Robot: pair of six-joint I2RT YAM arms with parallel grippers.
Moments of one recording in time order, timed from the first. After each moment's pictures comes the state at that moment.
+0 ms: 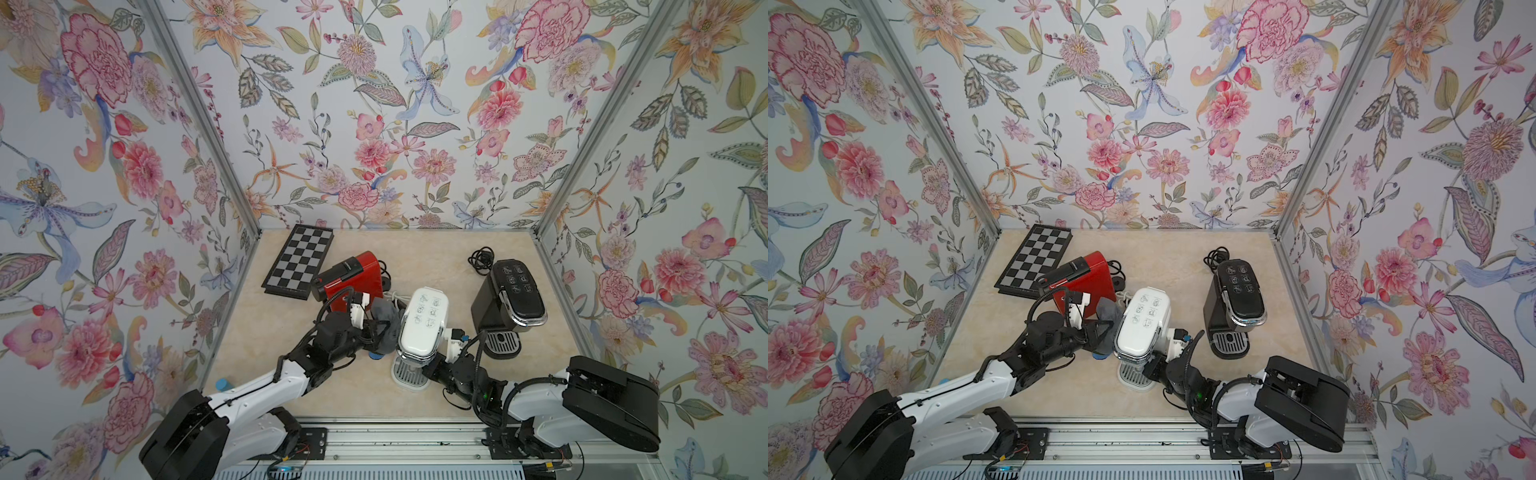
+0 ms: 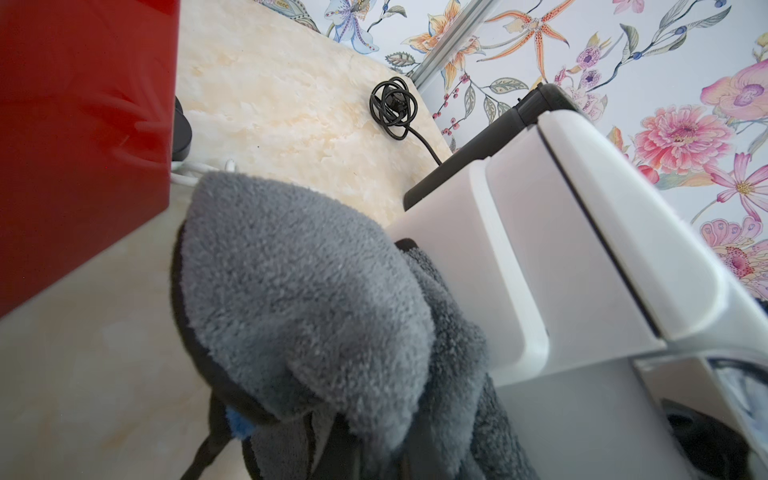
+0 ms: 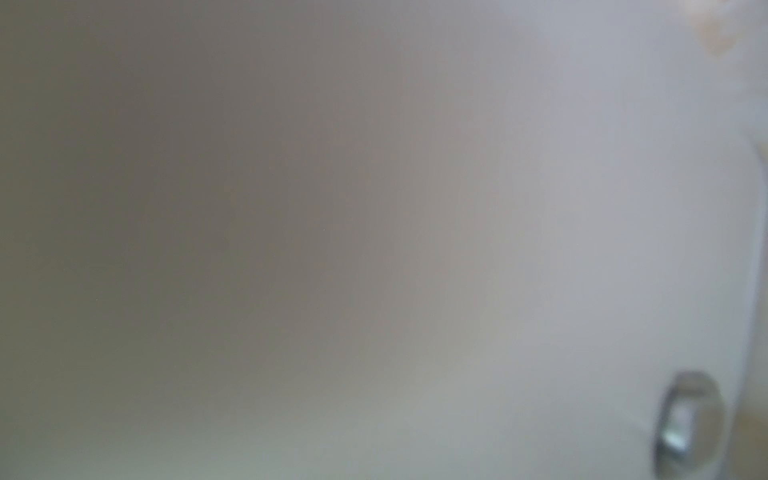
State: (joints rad) left arm -0.68 1.10 0.44 0.32 0.21 -0.65; right arm 1.05 1.44 0.19 0.93 0.26 1.18
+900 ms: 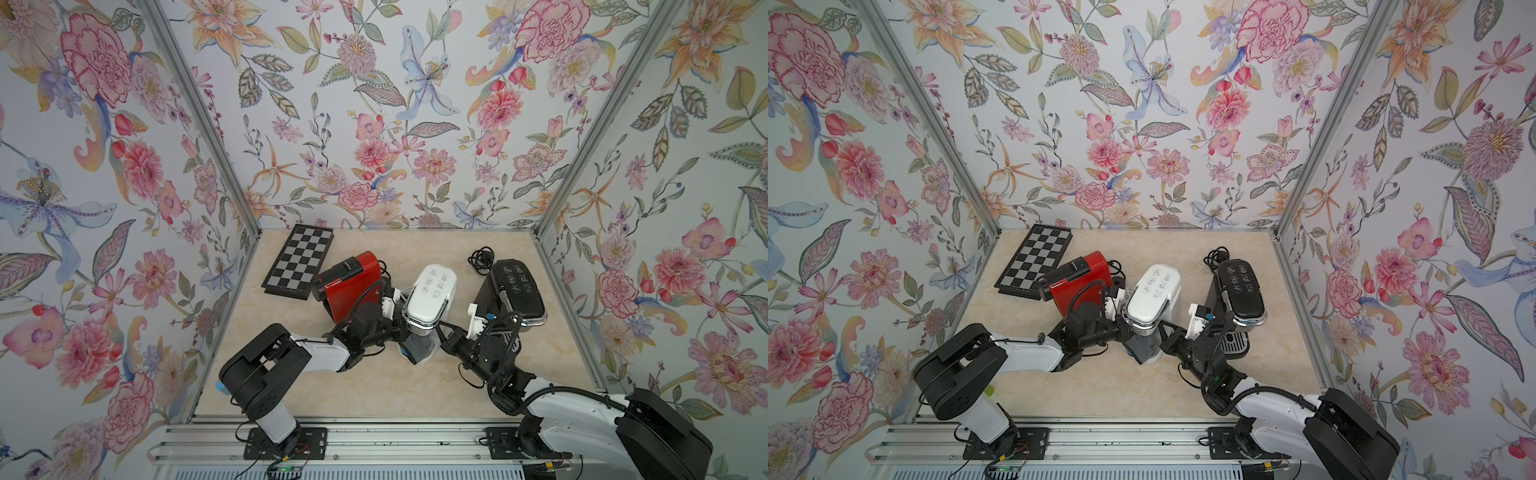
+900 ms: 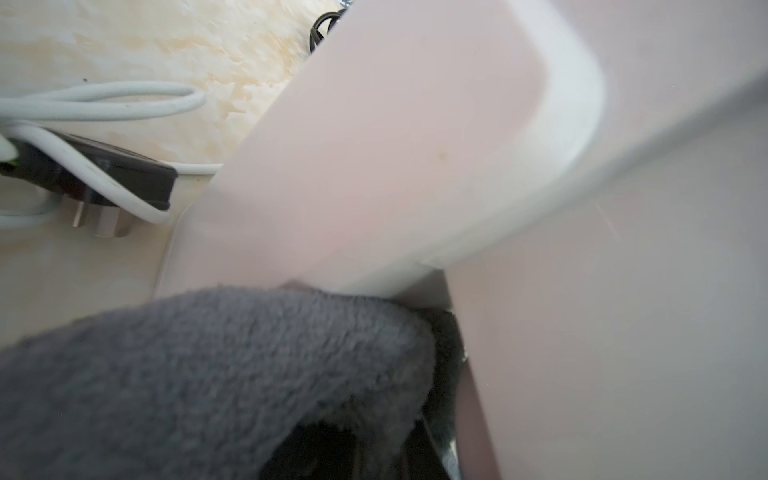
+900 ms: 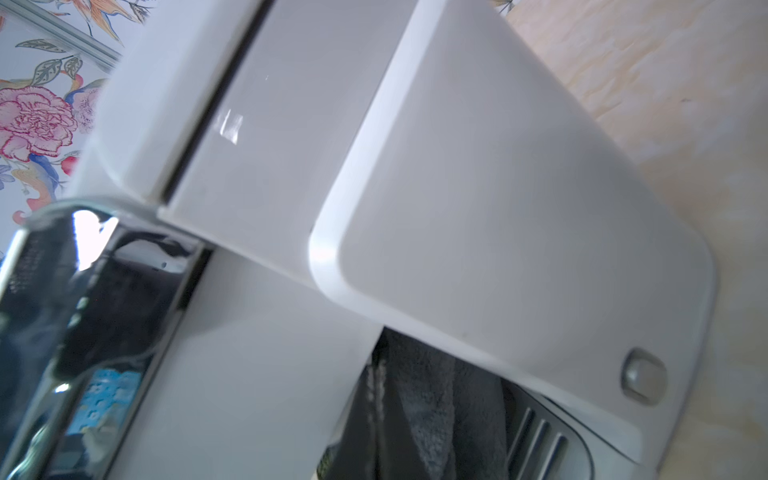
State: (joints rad) left arm -0.78 1.68 0.63 0.74 0.34 -0.80; right arm 0.80 1.02 0.19 0.67 0.15 0.99
